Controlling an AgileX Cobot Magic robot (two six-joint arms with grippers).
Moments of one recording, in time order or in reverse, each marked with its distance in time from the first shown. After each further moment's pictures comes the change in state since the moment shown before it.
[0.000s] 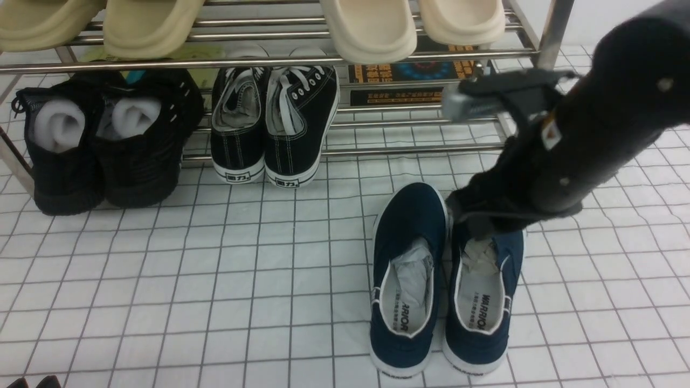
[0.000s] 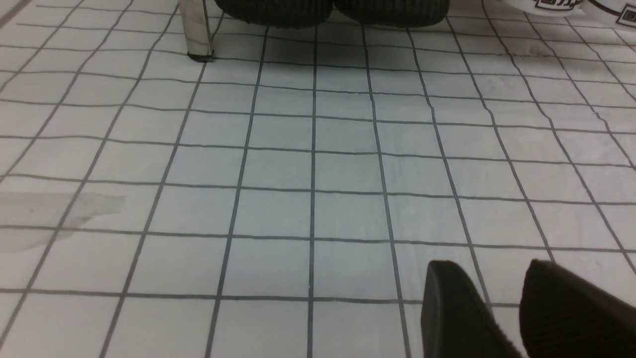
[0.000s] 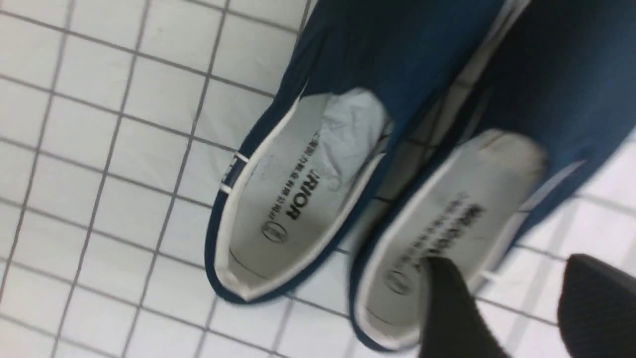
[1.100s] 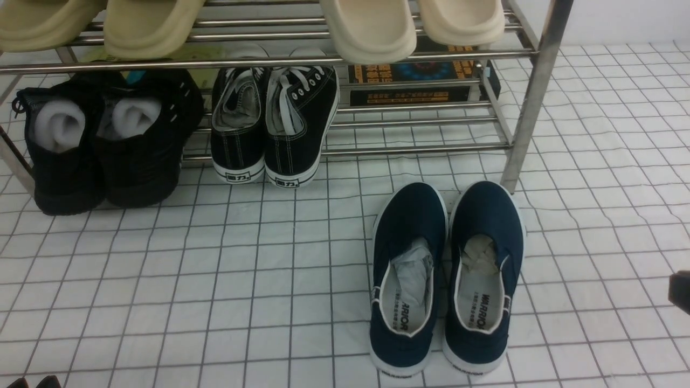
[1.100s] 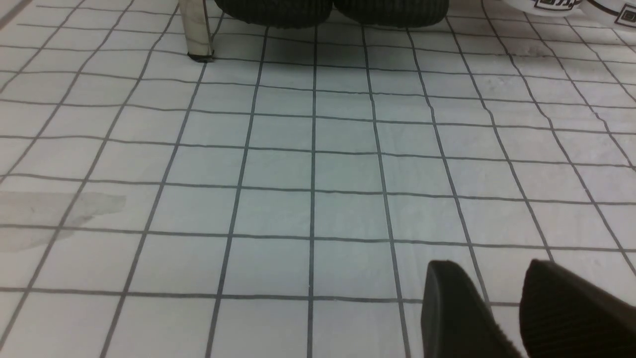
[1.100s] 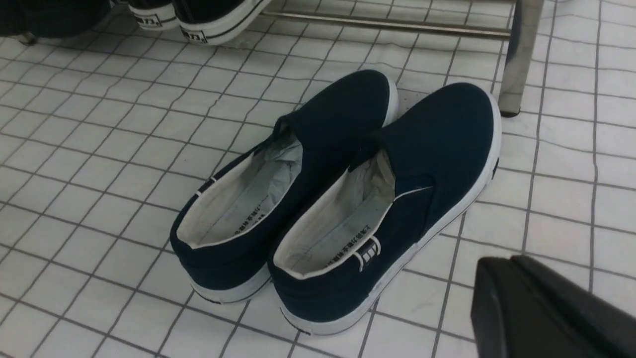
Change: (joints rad) right arm -0.006 -0.970 0.922 -0.210 -0.602 0.170; left arm 0.000 0.000 0.000 0.000 0.000 0.000
